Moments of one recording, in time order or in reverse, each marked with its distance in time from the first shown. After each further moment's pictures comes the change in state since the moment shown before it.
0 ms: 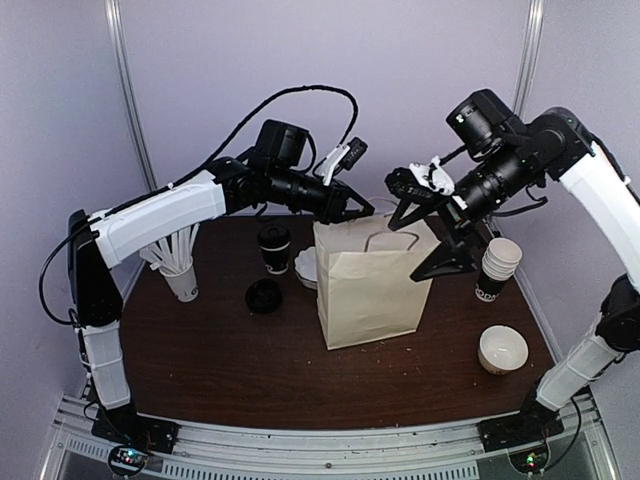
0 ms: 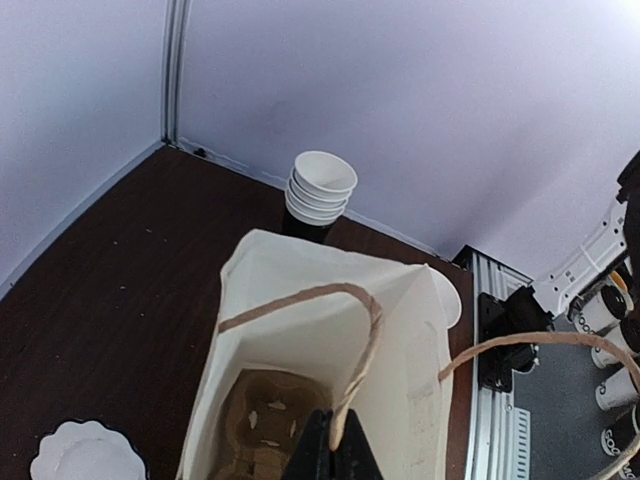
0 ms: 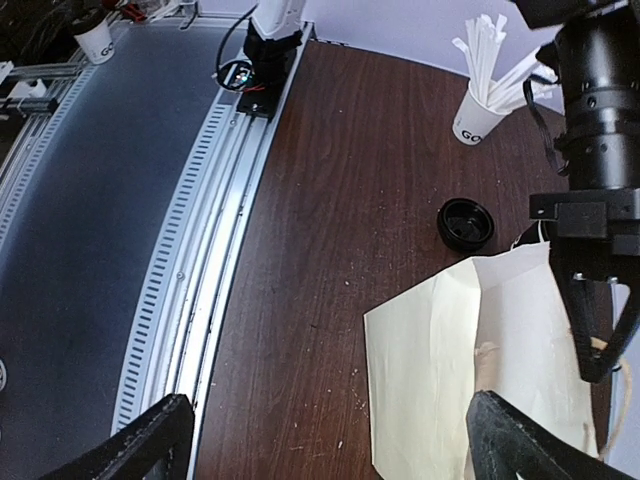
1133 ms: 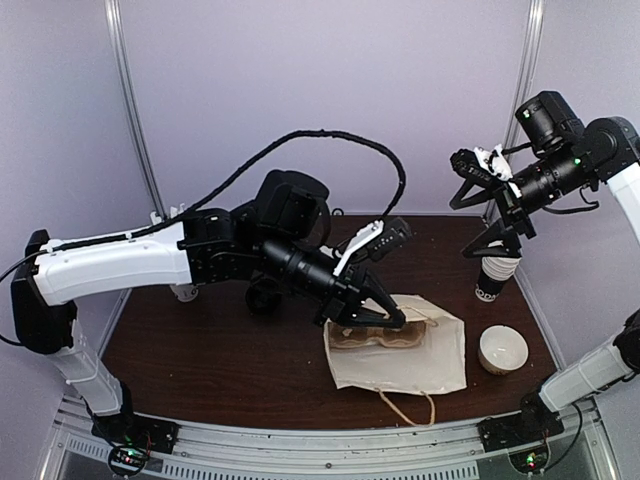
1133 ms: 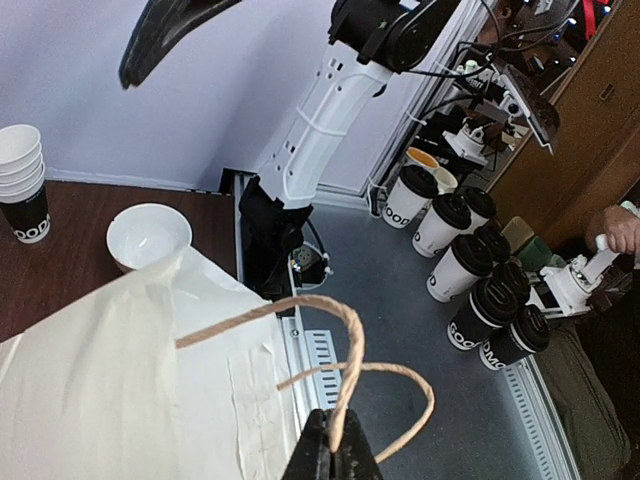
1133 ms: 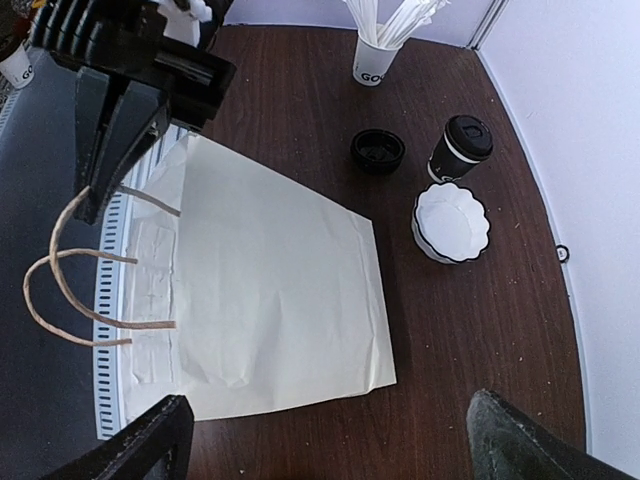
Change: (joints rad) left arm -0.360 -0.277 -0.389 0.077 0.165 -0.005; right arm -0.294 -0.185 -0.045 -0.111 0.009 -0.065
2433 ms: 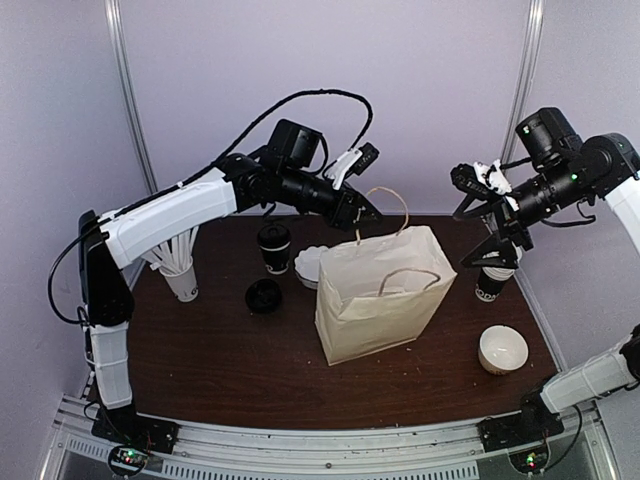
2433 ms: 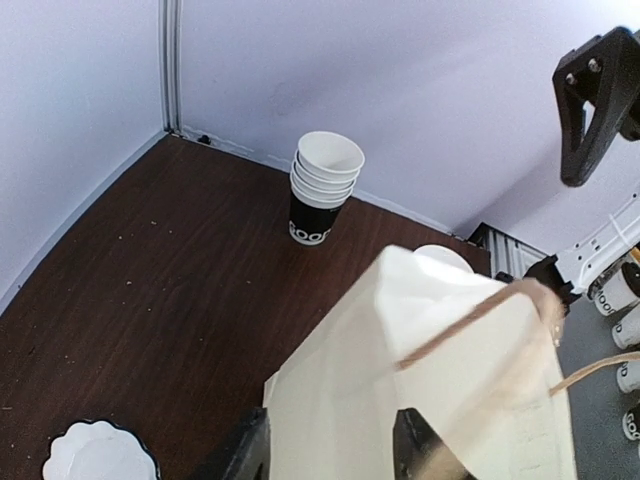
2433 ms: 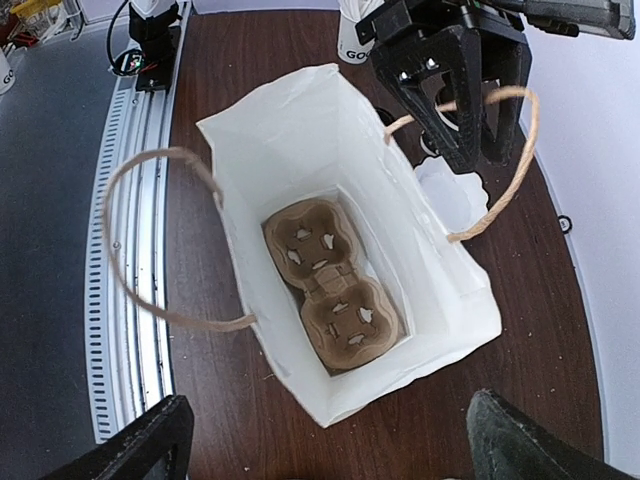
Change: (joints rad) left arm 0.327 0.332 0.469 -0.183 -0.217 0.077; right arm -0.032 -0.073 -0.172 0.088 0.018 0.028
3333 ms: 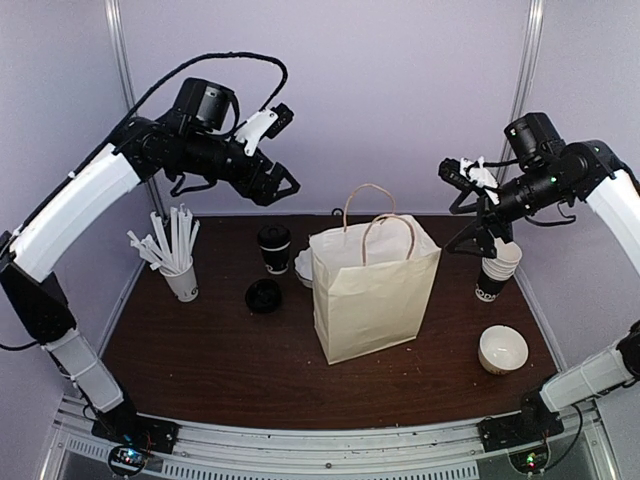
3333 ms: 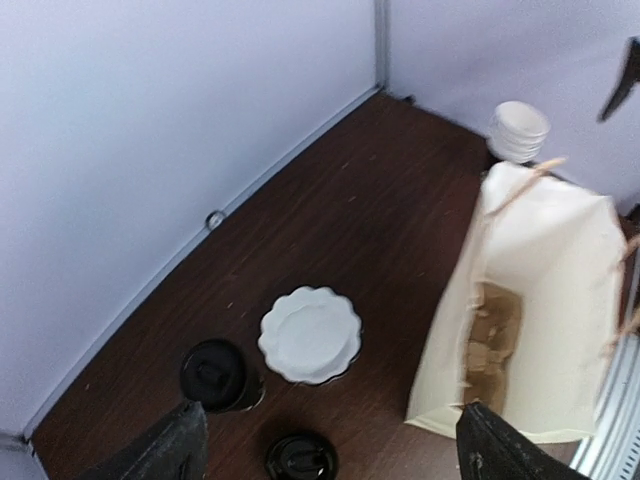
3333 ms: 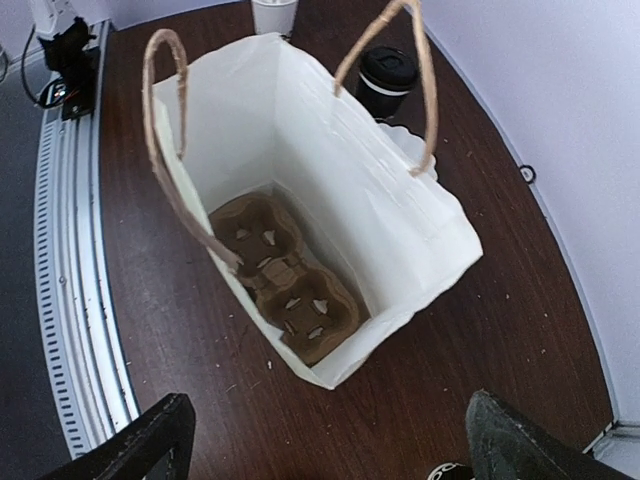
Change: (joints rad) left arm 0.103 -0.373 -0.076 -0.329 -0.386 0.154; right arm -0.046 0.029 -0.089 0.166 0.067 0.122
